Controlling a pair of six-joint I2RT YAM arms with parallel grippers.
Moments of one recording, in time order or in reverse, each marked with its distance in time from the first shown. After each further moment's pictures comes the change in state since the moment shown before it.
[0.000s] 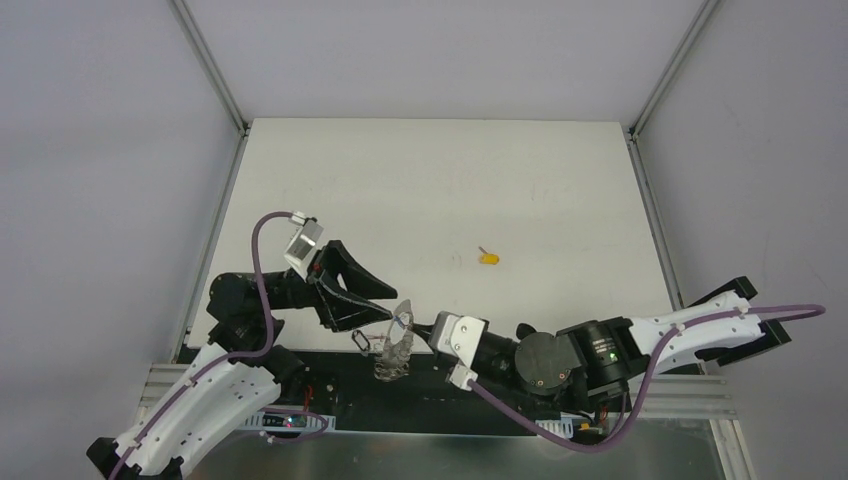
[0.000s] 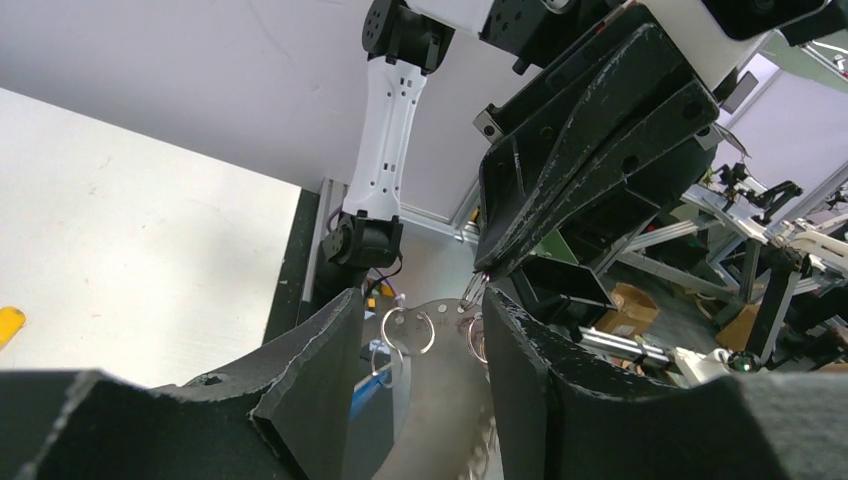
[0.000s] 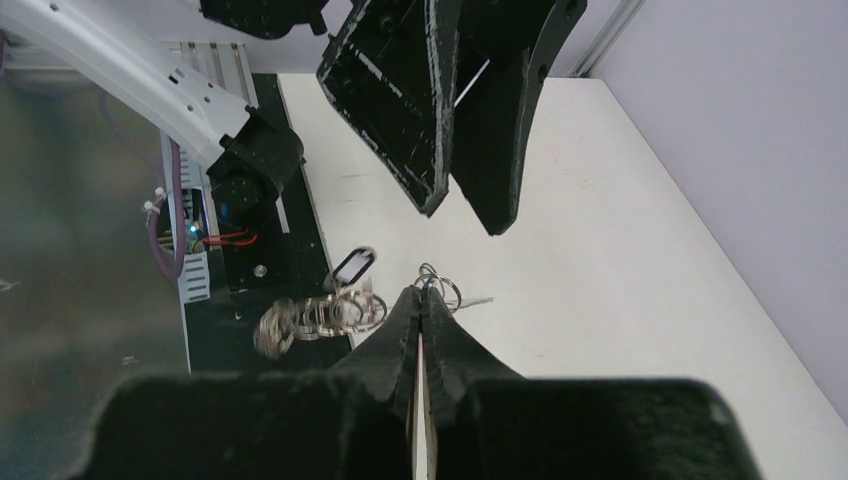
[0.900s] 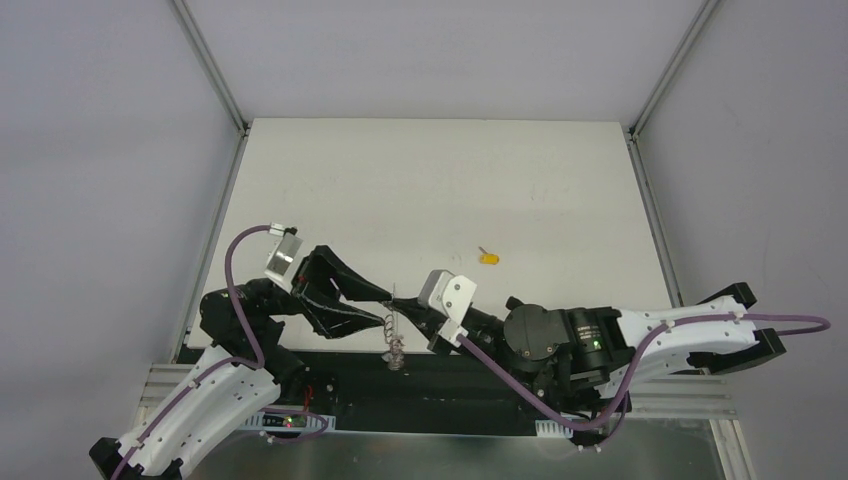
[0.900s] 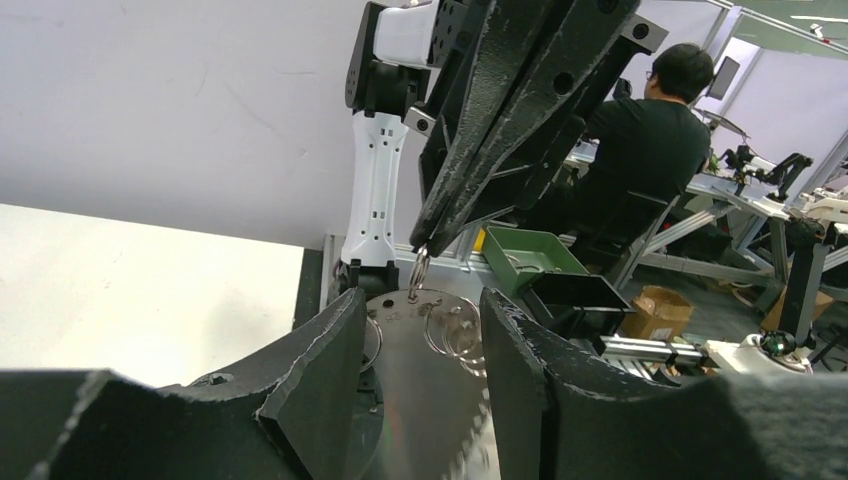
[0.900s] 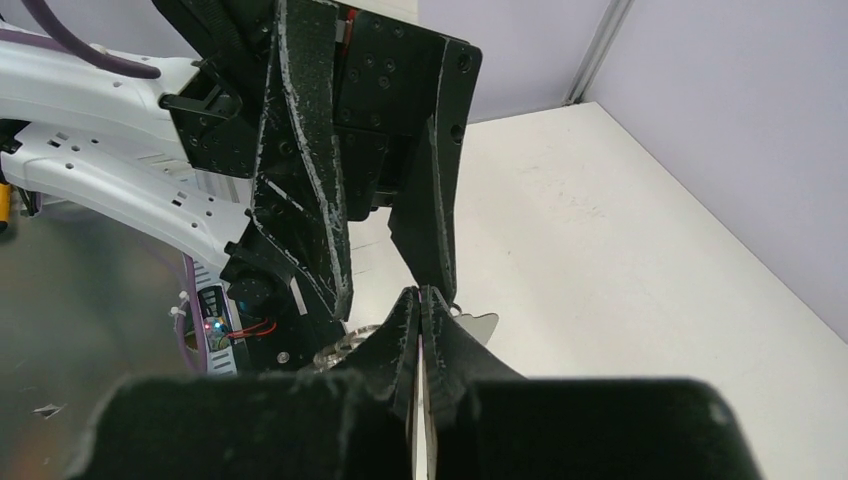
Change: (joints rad) left arm -0.007 -0.019 -0.061 0.267 -0.003 -0.030; right arm -0.113 0.091 0.109 0.120 -0.054 0.070
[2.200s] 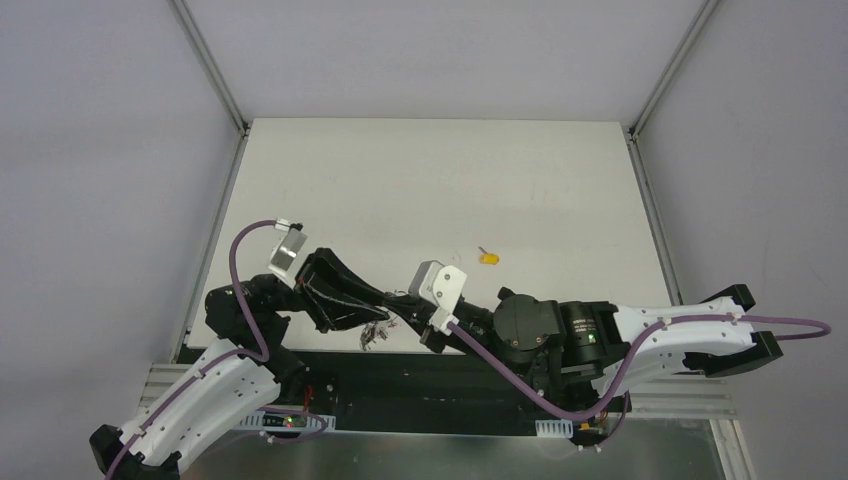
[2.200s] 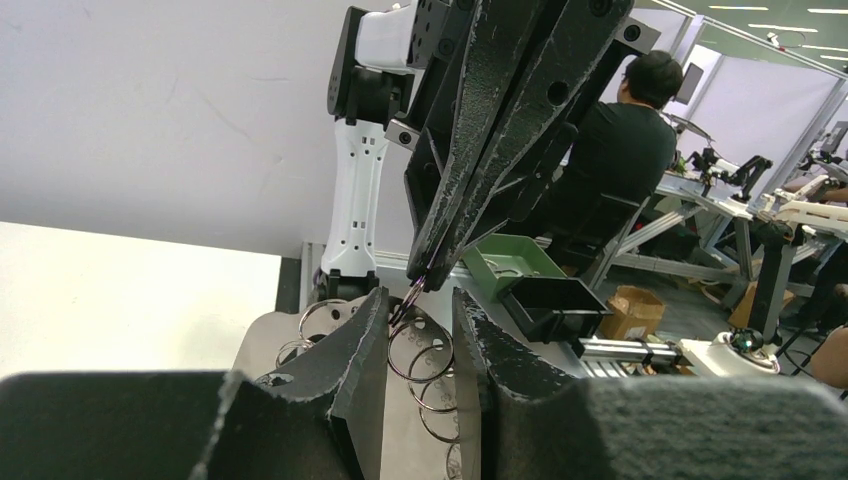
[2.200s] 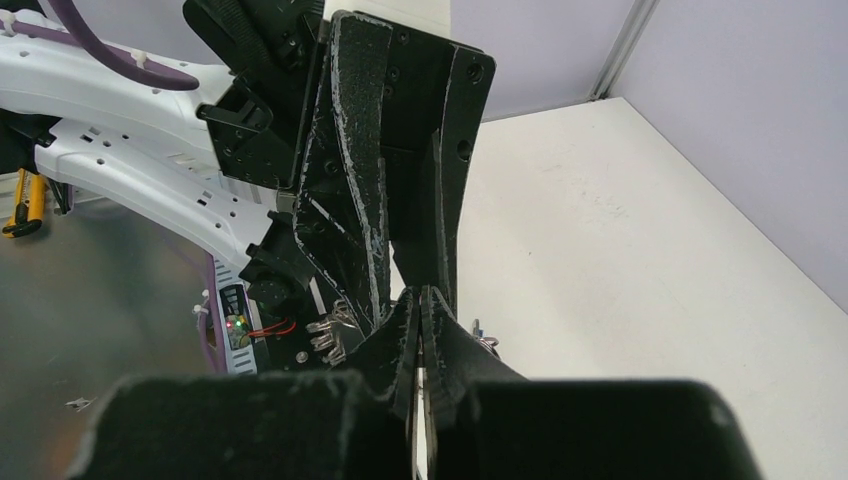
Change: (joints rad) left arm -0.026 0.064 0.000 0.111 0.005 -0.056; right arm -0.046 0.035 0.054 -0.039 -0.086 0.049
